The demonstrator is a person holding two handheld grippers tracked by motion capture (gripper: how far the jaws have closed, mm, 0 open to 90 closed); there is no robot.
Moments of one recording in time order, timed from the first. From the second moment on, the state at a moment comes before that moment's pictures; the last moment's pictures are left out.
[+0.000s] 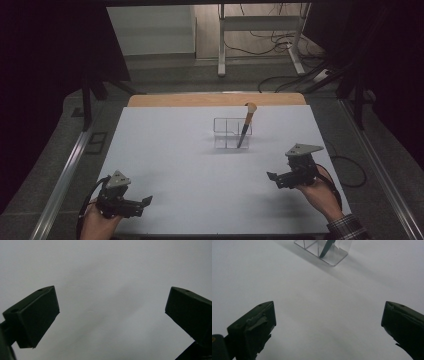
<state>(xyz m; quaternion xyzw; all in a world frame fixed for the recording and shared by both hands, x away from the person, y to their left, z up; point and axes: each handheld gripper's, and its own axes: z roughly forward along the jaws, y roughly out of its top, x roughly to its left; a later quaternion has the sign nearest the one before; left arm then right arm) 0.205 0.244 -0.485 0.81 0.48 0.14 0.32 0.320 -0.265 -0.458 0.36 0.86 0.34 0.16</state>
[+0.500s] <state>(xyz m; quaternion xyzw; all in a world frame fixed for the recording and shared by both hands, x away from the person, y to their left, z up) 0.205 0.244 -0.485 0.81 0.48 0.14 0.32 0.304 -0.280 -0.459 0.36 0.86 0.33 0.16</state>
